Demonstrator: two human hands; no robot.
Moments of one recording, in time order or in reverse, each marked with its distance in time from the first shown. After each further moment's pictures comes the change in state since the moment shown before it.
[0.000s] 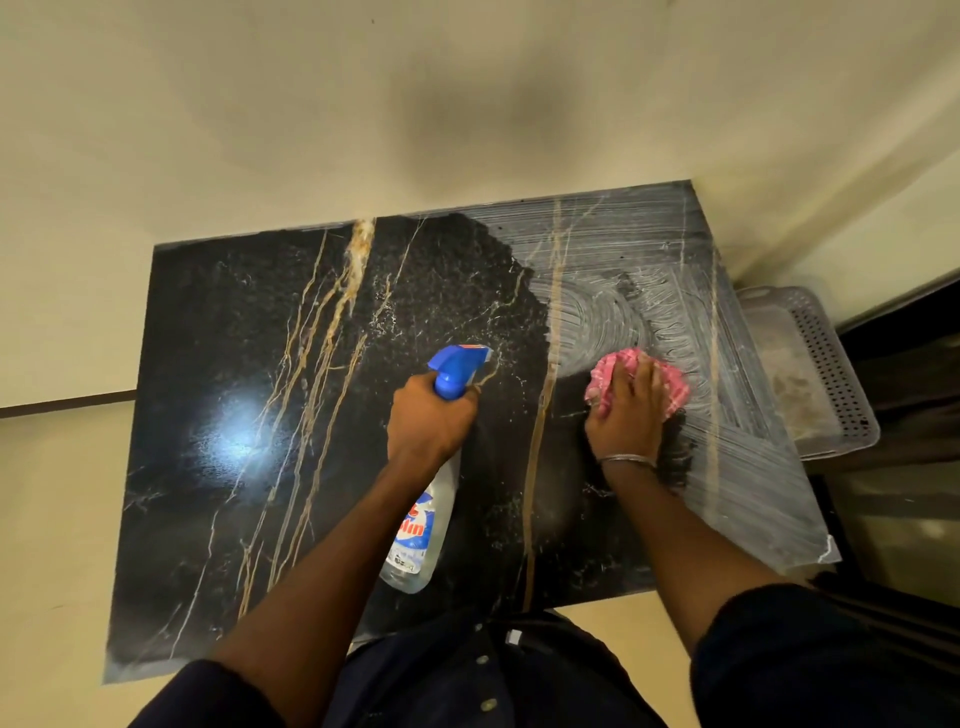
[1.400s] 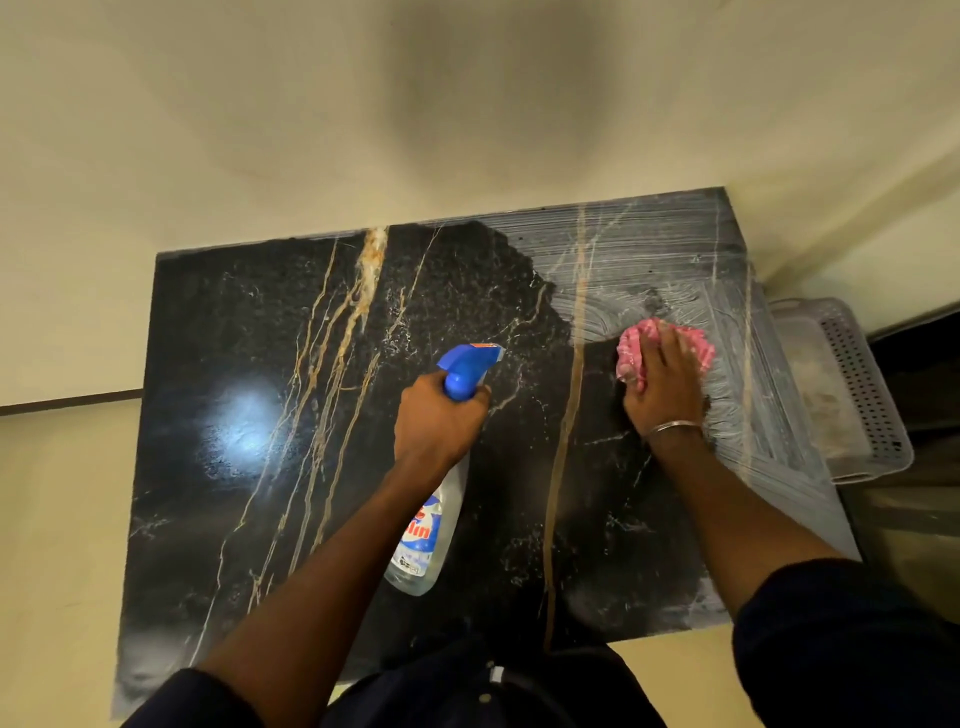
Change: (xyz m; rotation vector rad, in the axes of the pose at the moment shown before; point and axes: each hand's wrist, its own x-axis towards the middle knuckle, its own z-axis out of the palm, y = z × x) left_hand 0.040 0.008 -0.010 0.010 0.025 -0.006; right_hand 0.082 0.010 -0.006 -0.046 0.009 -0.149
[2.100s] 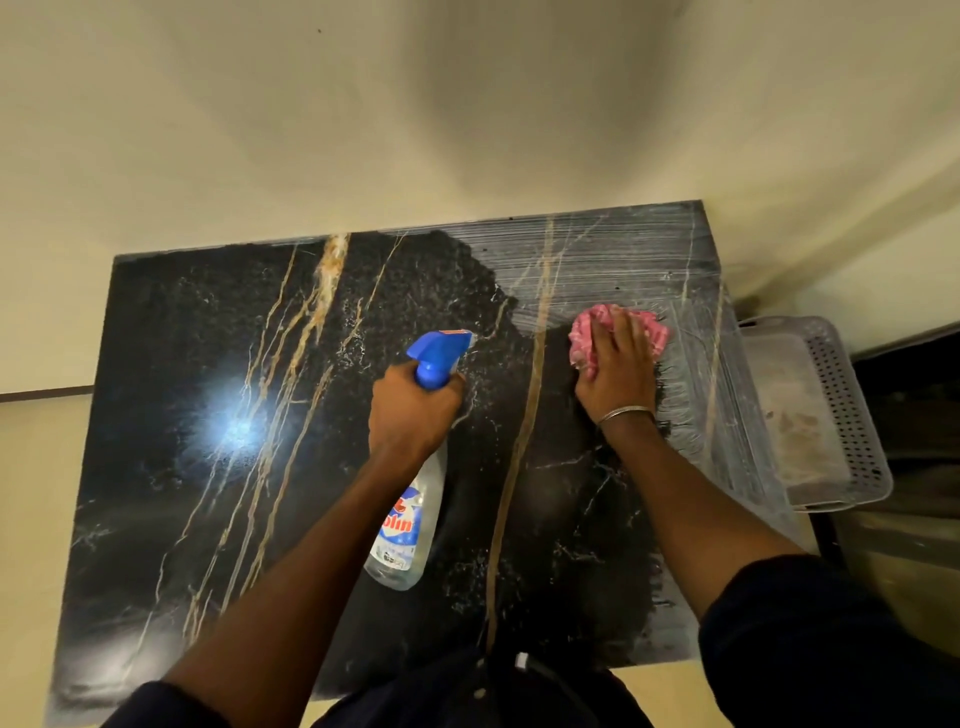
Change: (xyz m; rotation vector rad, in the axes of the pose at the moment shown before) left_hand 0.016 0.045 0.038 -0.020 0.101 -0.039; right_hand 0.051 -0.004 -0.007 0.030 -0.039 -0.093
